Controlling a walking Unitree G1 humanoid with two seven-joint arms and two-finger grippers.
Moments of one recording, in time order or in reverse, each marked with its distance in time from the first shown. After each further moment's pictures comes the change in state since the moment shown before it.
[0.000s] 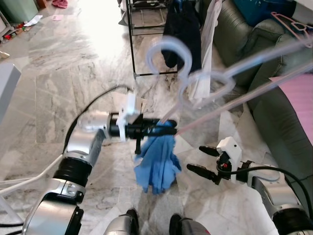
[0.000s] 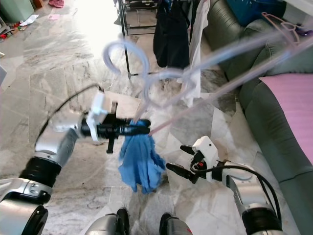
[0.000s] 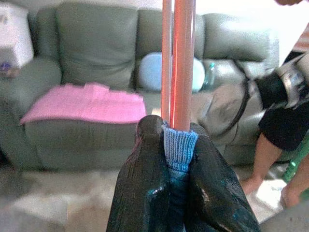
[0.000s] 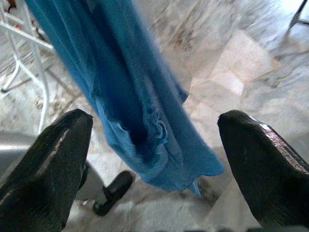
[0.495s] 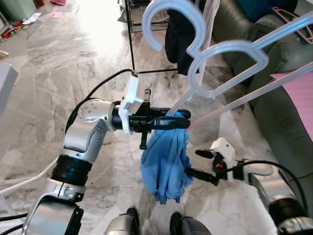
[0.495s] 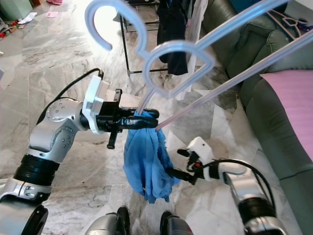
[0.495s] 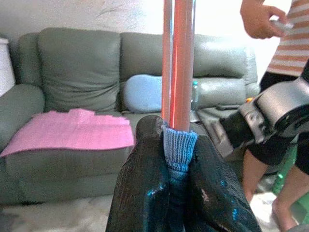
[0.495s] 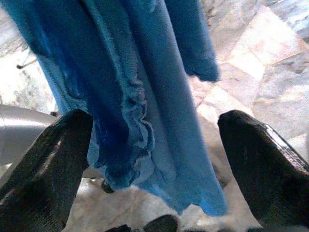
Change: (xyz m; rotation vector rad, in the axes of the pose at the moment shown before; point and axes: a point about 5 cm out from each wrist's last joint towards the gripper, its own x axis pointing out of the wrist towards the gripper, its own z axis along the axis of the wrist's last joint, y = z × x) left arm 0.018 -0.008 0.038 0.028 -0.085 -0.073; right arm 0.016 -0.004 -0.003 -0.017 0.088 0.079
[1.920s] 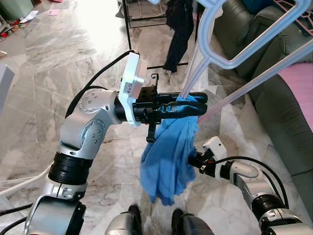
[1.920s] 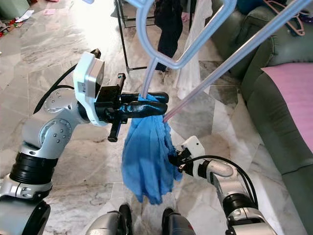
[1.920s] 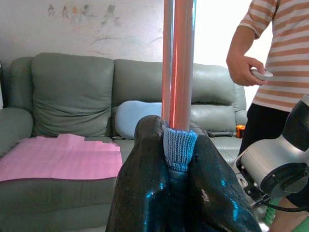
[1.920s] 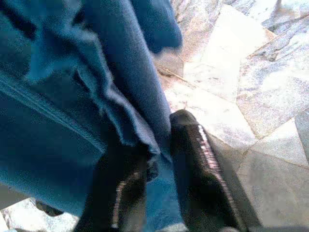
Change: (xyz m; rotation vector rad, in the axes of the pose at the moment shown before) left arm 0.016 -0.004 0.035 -0.017 -0.113 -0.013; right arm 0.023 -0.003 -0.012 0.096 -0.076 -0.173
